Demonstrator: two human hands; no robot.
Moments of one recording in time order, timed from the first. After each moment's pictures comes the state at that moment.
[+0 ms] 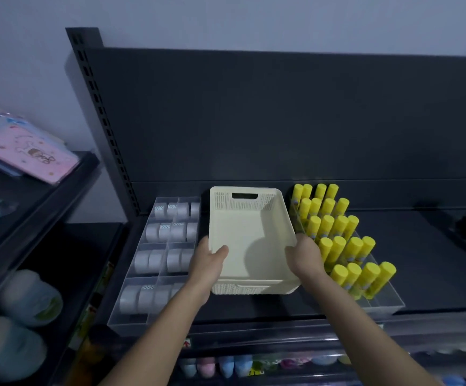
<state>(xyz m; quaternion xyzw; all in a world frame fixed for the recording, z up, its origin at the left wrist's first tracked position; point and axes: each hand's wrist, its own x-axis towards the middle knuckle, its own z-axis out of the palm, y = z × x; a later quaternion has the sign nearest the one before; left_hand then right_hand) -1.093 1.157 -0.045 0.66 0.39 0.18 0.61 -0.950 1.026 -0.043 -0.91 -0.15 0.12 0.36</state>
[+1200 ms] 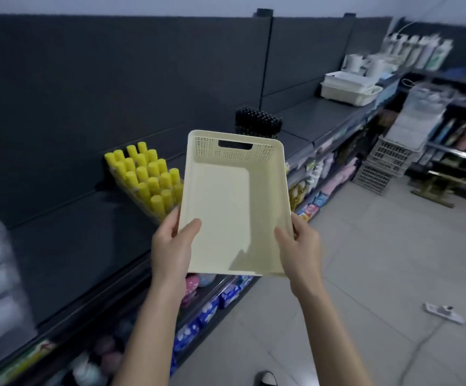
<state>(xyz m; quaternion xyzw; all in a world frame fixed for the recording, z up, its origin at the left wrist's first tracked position) -1.125 0.918 -0.003 0.61 0.08 0.12 0.78 -1.123 0.732 -0.007 -0.79 0.12 -0.17 0.58</state>
